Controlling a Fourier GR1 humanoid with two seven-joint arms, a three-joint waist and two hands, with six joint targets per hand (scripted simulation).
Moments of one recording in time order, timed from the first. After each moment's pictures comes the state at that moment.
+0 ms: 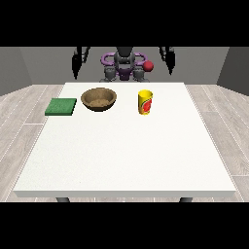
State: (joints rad) left arm -0.05 0.11 0.00 -1.58 0.00 0.00 -0.03; right arm 0.00 -0.12 -0.04 -1.57 0.01 -0.01 -0.01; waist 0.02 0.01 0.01
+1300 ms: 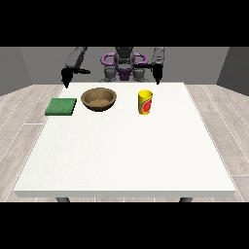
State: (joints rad) left arm -0.22 0.01 -0.08 -1.39 0.01 0.23 -0.35; right arm -0.13 -0.19 -0.21 -1.22 -0.17 0.25 -0.48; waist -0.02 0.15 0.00
